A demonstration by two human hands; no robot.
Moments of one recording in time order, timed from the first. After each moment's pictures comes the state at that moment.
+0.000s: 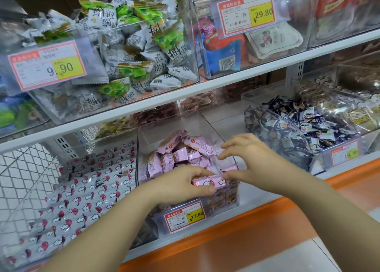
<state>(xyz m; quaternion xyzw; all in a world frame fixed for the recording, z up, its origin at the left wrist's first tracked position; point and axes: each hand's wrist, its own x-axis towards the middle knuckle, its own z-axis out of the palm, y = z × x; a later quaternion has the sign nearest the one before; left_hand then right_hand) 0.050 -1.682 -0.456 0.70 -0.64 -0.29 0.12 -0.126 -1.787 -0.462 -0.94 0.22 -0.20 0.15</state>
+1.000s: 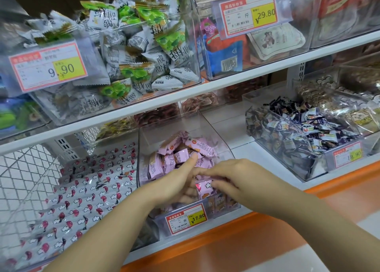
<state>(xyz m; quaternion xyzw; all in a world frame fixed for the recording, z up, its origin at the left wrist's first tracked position) 0.062 -1.686 -0.472 0.66 -0.43 -0.54 0.29 -0.115 -1.759 -0.470 -0.95 0.17 -0.19 0.19</state>
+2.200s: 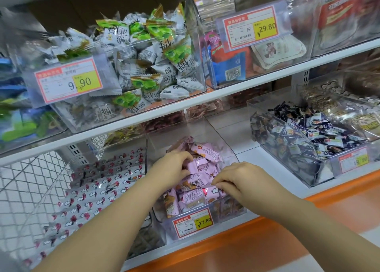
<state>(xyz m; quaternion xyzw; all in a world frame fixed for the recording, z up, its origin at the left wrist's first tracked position) 0.104 -1.710 -0.466 0.79 -0.61 -0.02 0.07 -0.110 -1.763 -0.476 -0.95 0.19 -0.19 0.17</state>
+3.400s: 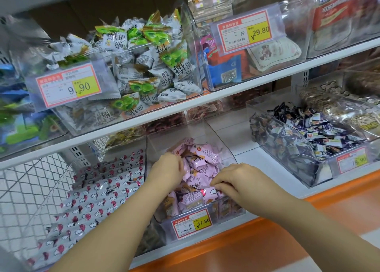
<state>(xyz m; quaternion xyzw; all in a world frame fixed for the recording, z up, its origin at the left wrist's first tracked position) 0.083 -1.701 -0.455 0.86 -0.51 0.01 0.10 -0.112 -1.763 -0.473 -0.95 0.19 -0.18 0.18</state>
